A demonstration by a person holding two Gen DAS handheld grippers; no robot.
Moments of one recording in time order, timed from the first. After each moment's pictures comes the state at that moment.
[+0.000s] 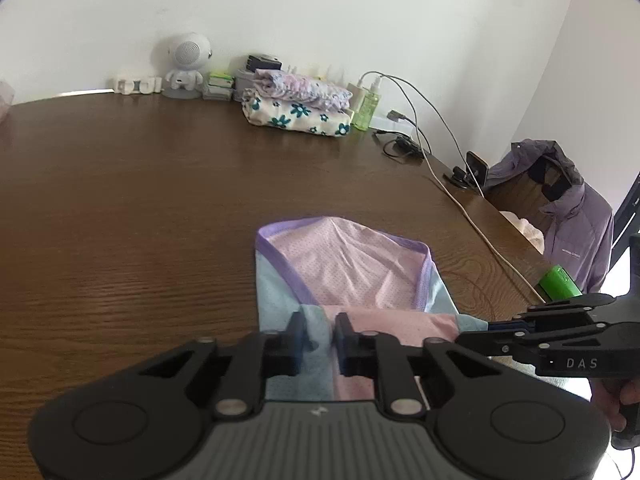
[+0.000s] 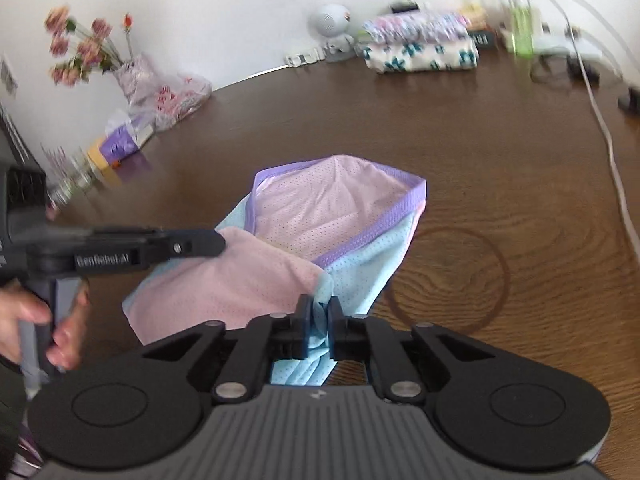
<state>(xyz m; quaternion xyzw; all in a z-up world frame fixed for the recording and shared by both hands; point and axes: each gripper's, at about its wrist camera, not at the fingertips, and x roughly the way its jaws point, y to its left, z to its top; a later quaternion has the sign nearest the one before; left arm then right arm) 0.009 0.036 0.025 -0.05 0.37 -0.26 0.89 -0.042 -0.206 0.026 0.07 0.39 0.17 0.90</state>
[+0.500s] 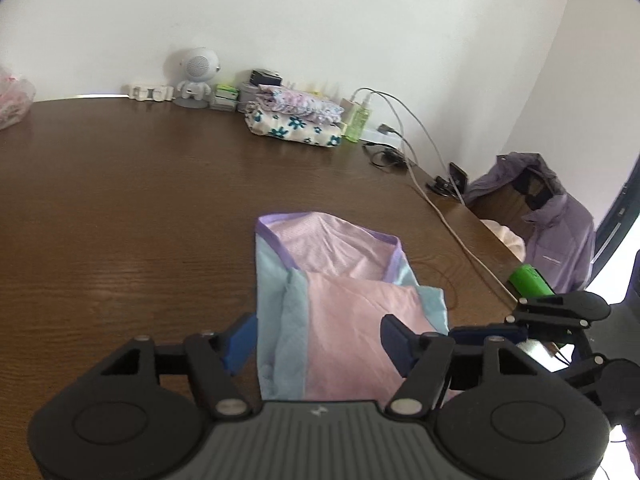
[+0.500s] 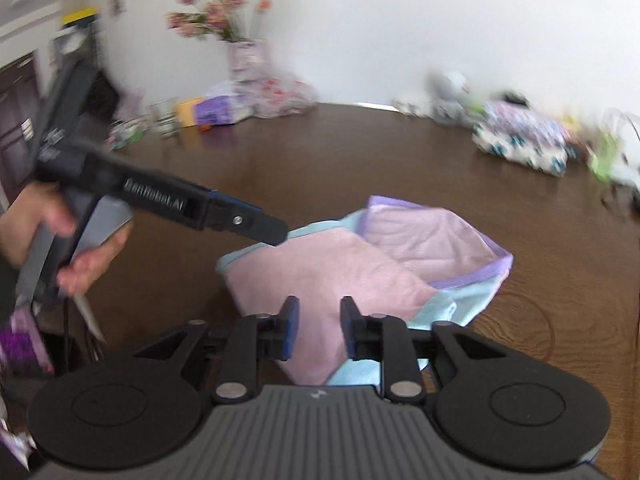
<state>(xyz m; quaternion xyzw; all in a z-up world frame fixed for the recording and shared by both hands) -0.045 0.063 0.043 -0.07 0.36 -0.28 0.89 -0.112 -0.164 0.050 -0.08 0.30 0.29 0.91</state>
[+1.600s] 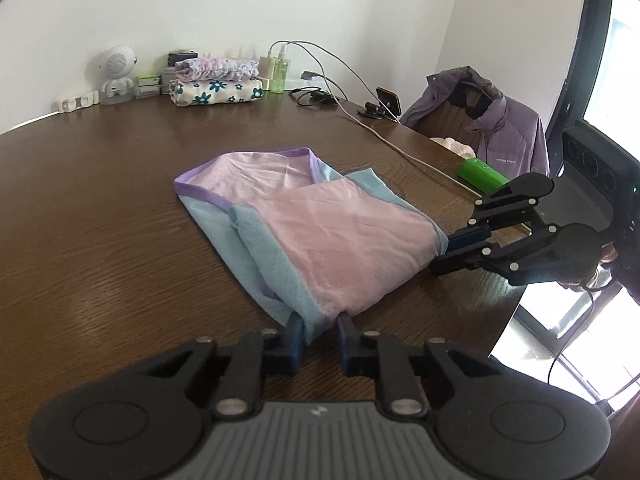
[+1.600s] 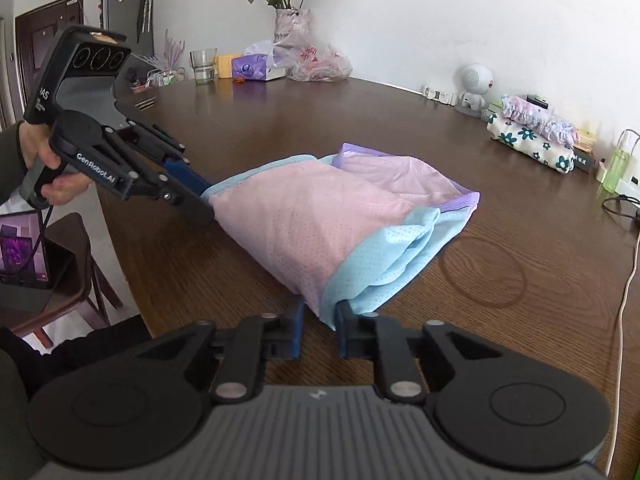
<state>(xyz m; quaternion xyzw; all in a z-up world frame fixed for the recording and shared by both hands) -0.099 0.045 0.014 0.05 0.36 -0.36 0.86 -0.137 -0.209 0.018 -0.13 0.31 0.33 0.88</state>
